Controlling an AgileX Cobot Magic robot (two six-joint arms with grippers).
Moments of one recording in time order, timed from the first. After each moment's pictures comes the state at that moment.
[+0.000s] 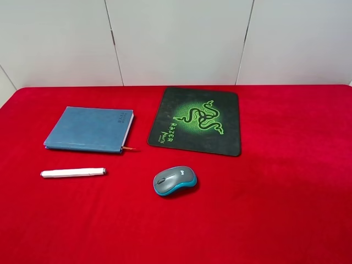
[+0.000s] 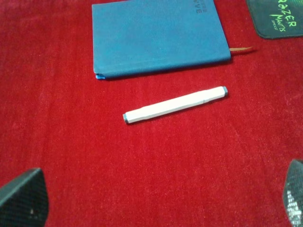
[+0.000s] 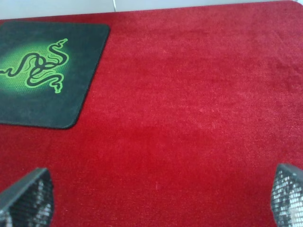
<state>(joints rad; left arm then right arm) -0.05 -0.01 -0.50 -0.04 1.07 0.18 -0.01 -0.01 -0.50 0.04 1.03 0.01</state>
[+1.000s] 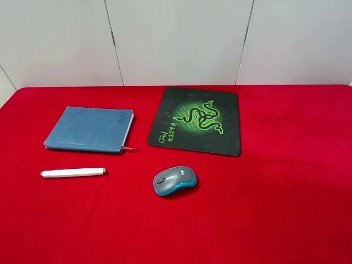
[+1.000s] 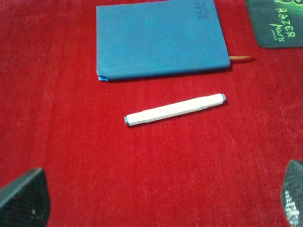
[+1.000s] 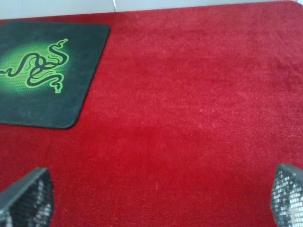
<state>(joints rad) -0.05 0.12 -0.62 -0.03 1.10 0.13 -0.01 -0.01 -0.50 0.04 1.03 0.01</state>
